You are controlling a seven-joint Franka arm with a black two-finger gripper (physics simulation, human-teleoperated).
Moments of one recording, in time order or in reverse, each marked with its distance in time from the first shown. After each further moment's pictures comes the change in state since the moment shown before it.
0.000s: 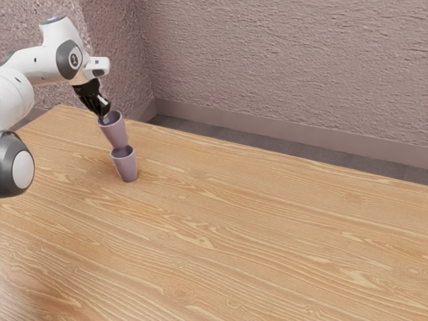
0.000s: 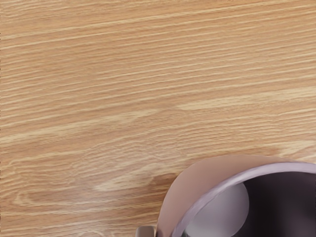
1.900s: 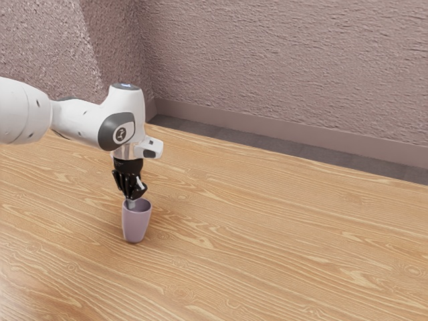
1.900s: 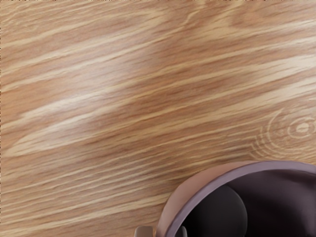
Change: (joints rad) arm -0.352 -0.491 0.000 -1.018 0.257 0.189 -0.295
